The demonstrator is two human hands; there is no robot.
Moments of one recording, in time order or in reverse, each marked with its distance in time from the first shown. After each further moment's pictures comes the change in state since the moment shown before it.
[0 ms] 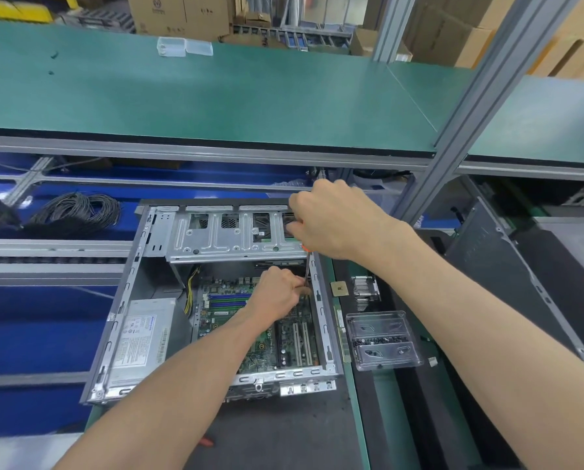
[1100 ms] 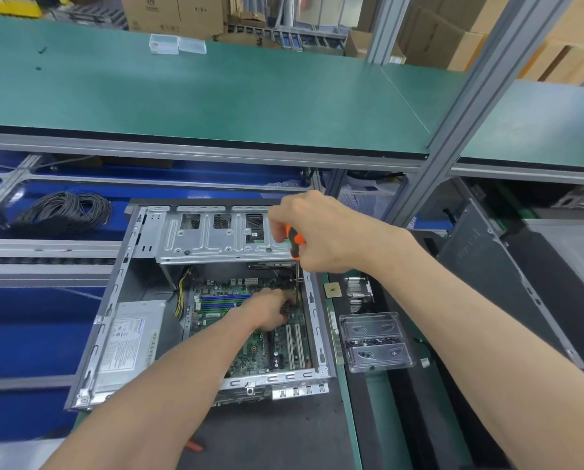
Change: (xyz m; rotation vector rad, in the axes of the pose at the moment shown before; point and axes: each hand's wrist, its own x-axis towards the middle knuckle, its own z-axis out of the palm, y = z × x) left_hand 0.004 -0.031 0.030 0.147 -0.611 -0.204; right_hand -0.006 0.003 -0.004 0.286 -0.199 -0.169
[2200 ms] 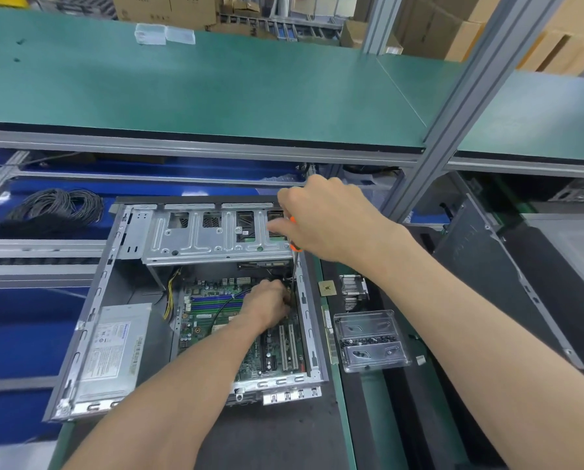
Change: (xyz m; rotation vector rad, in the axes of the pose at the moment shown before) left_hand 0.014 0.018 0.009 -0.119 0.287 -0.116; right_hand 0.002 0.012 0.005 -0.217 0.256 0.192
